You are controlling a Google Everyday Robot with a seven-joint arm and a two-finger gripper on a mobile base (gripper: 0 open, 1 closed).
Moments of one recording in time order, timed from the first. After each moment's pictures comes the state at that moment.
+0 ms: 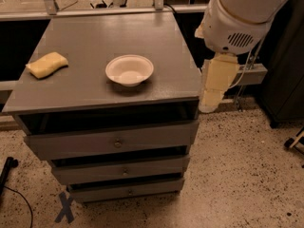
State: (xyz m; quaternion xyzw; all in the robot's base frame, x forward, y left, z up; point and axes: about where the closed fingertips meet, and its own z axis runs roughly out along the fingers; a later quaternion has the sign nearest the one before) arm 0.473 -0.104 0.985 -0.68 0.71 -0.06 0.18
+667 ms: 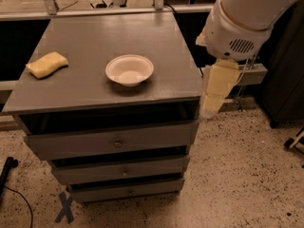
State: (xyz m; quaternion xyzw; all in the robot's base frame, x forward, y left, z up) arm 0.470 -0.108 0.972 -0.67 0.72 -0.03 0.17
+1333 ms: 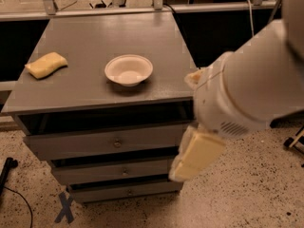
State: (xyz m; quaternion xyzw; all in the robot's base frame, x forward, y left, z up) arm 0.371 -0.058 0.948 -0.63 0.73 0.01 0.27
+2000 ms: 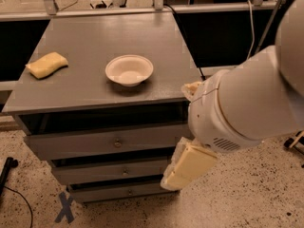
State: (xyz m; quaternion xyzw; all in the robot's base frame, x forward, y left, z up) arm 0.361 -0.047 0.935 -0.61 0.74 0.03 0.29
